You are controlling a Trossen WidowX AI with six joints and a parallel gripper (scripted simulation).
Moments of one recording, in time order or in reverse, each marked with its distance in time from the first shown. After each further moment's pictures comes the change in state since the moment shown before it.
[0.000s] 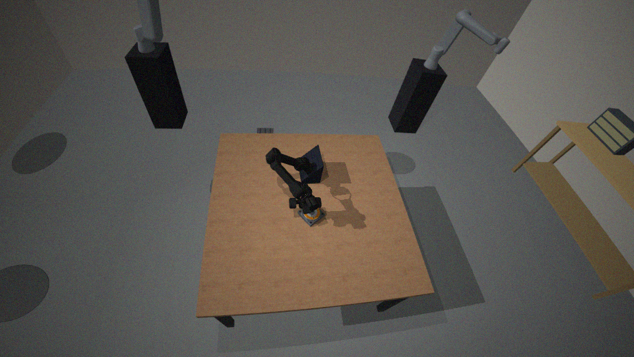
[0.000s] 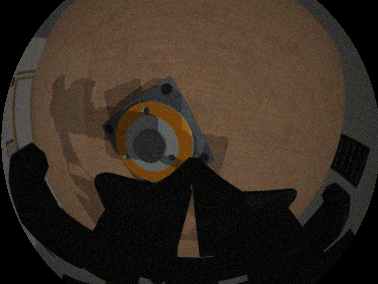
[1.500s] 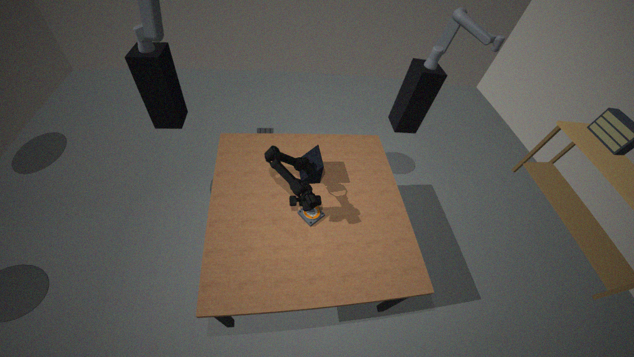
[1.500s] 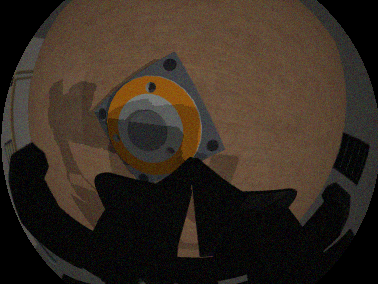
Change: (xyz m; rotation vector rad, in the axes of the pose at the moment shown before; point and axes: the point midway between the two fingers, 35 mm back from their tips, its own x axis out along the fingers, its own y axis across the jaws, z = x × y) arm 0.018 0.005 -0.027 0.001 -0.010 -0.013
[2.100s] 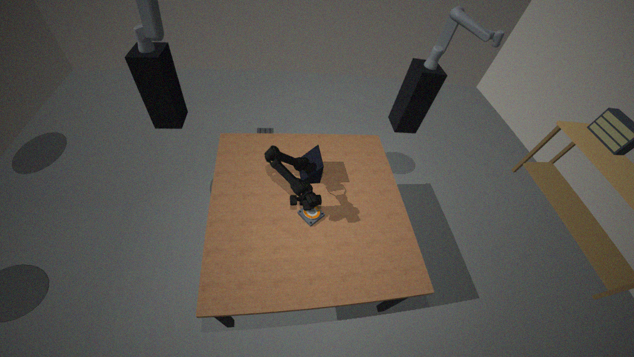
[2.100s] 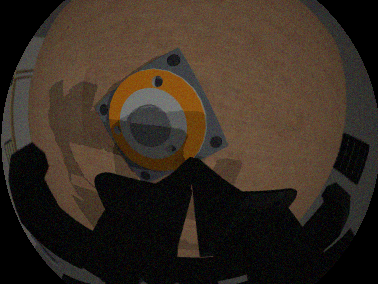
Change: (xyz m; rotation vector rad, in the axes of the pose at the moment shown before) arm 0.000 0.003 -0.005 -0.002 0.003 0.000
